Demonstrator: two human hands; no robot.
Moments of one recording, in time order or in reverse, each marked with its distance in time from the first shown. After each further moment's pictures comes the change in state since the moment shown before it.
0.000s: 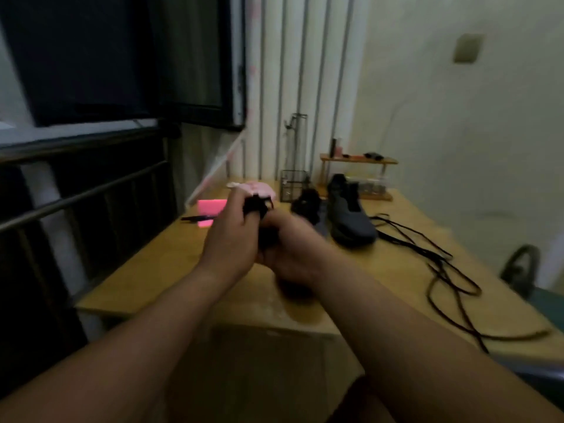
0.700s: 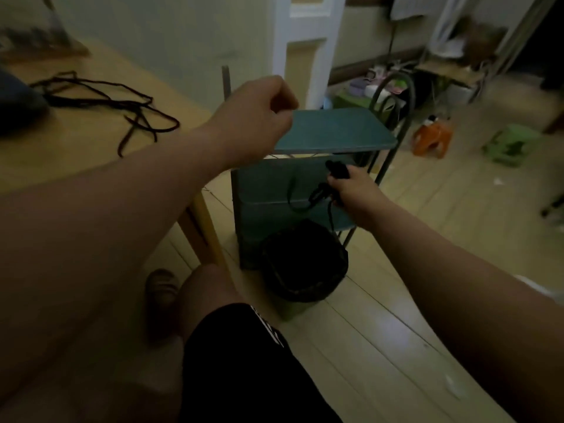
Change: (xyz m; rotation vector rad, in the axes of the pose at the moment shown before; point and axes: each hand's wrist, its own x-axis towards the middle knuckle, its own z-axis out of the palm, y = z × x) left_hand -0.155 0.210 0.329 -0.246 -1.001 0.526; right_hand -0.442 0.048 -0.335 -0.497 1.482 0.027
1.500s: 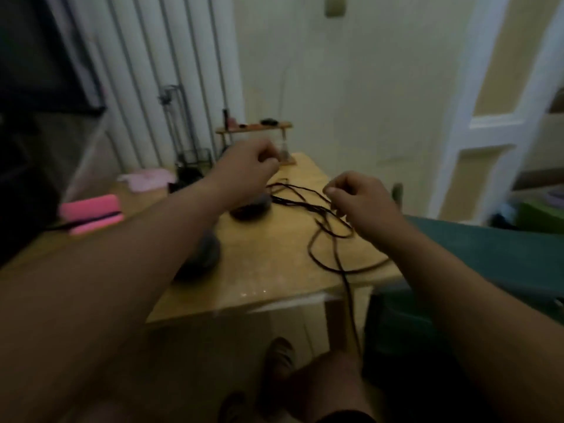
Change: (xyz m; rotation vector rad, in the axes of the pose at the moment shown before) left_hand -0.067 -0.058 -0.234 0.360 0.402 -0.384; right_hand -0.045 -0.230 0.180 -0.110 -0.391 -0.727
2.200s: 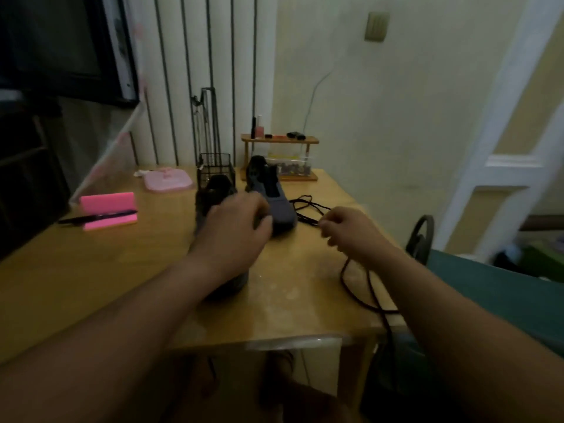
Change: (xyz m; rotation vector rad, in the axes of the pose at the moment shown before) left_hand -0.061 -0.091 -0.009 0.147 0.119 -0.075; right_hand 0.060 -0.006 0.089 -0.229 -0.222 0.155
